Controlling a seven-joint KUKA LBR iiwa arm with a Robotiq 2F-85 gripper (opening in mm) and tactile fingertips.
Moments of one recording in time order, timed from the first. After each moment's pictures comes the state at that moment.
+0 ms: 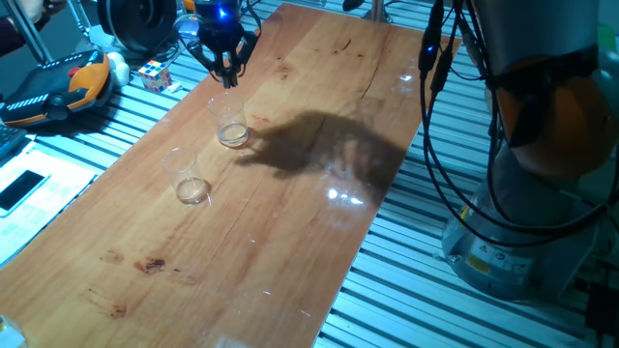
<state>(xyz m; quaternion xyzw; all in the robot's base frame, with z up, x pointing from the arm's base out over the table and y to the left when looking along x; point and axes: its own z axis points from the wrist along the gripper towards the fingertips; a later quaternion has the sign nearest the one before) 0.583 -0.012 0.211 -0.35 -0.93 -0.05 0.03</state>
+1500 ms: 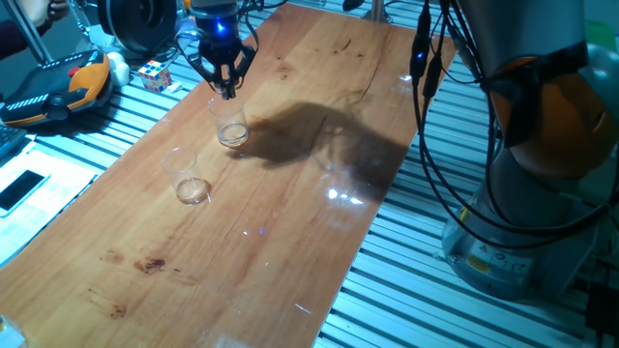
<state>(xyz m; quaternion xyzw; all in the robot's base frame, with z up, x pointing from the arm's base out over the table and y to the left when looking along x) 0.595 -0.017 0.172 -0.38 -0.92 -0.07 0.05</state>
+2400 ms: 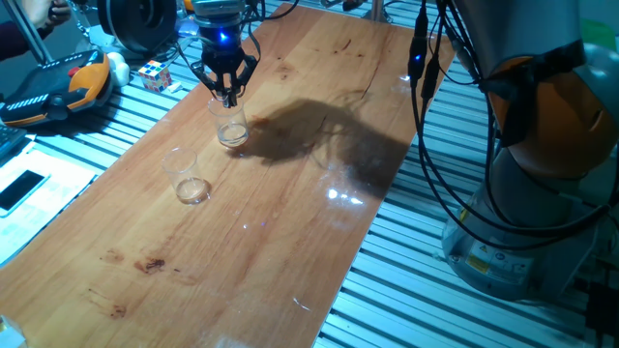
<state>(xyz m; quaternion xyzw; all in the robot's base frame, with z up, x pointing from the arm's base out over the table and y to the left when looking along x) 0.596 -0.017 0.156 -0.39 -0.92 -0.08 0.06</state>
